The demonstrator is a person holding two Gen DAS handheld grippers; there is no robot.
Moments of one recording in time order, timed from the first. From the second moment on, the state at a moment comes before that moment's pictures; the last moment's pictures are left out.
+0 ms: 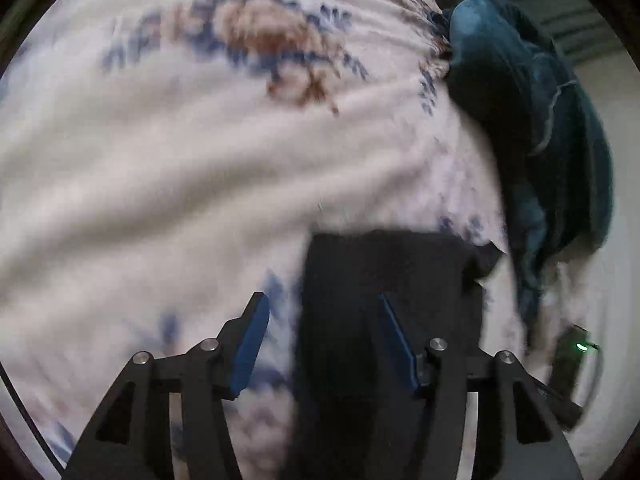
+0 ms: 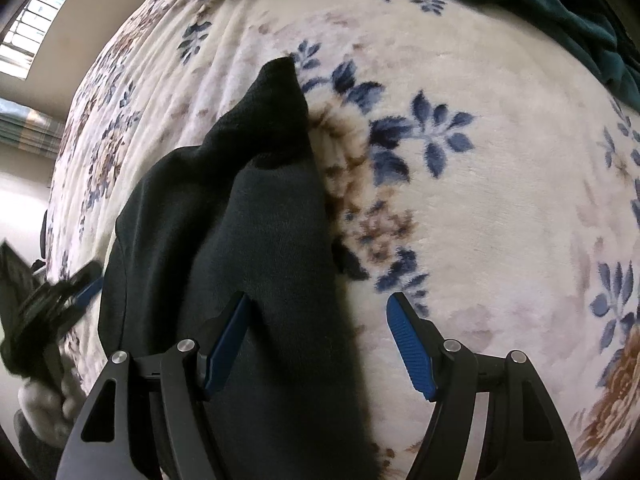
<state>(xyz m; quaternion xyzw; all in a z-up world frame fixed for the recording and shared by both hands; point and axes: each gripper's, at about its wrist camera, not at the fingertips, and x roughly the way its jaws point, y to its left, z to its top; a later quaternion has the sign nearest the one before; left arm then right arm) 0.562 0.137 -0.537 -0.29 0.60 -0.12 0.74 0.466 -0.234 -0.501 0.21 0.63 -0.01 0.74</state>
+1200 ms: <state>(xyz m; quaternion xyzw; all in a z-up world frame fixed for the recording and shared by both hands) 0.452 0.101 -0.507 -0.20 0.61 -0.13 0.76 0.390 -0.207 -0.524 0.24 0.70 0.03 0.68</state>
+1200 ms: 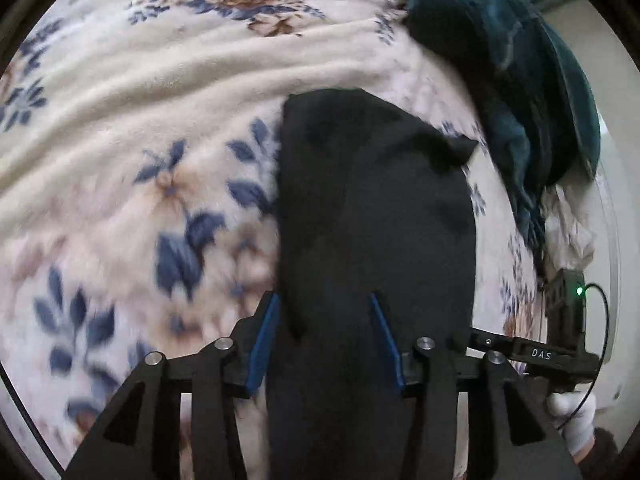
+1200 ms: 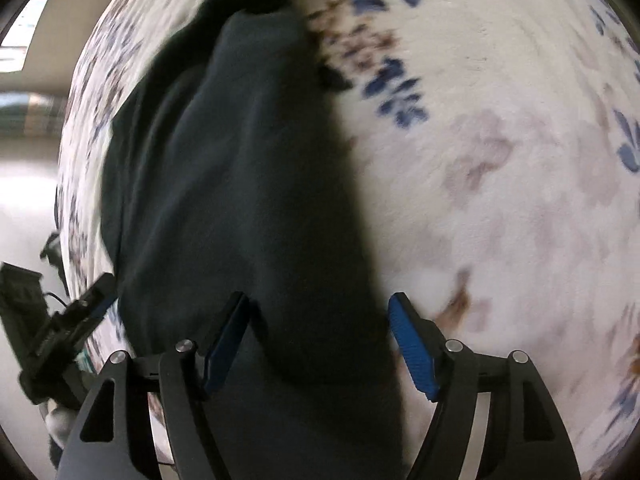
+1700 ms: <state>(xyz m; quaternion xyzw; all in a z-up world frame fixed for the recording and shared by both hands) 0.310 0.104 -0.493 -0.21 0.65 -0.07 0.73 0.259 -0.204 -0.506 0.22 0.74 0.03 0.64</state>
